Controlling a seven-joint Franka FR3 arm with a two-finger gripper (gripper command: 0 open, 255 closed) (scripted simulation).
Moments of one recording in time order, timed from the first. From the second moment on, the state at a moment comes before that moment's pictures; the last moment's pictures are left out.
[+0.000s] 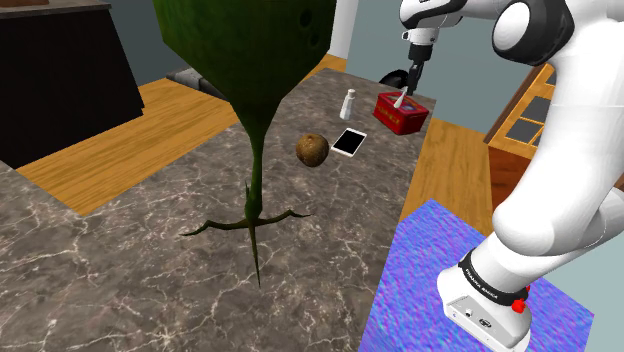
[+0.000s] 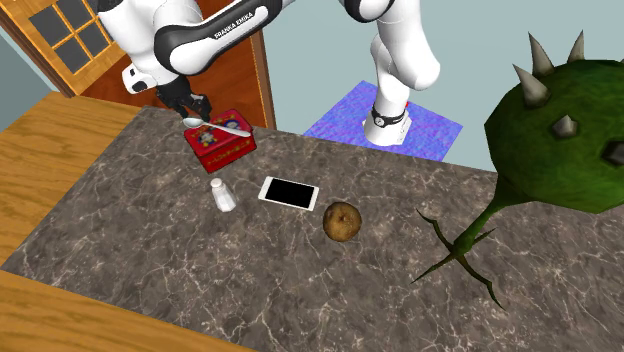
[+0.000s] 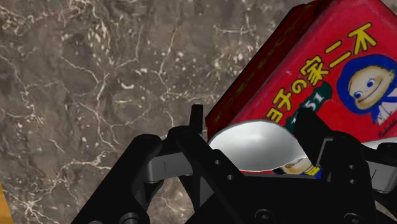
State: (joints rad) arm -0.37 0.44 -0.23 -1.44 -0.01 1.75 -0.96
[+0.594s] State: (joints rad) arm -0.37 0.45 -0.23 -1.38 -0.01 1.71 -0.96
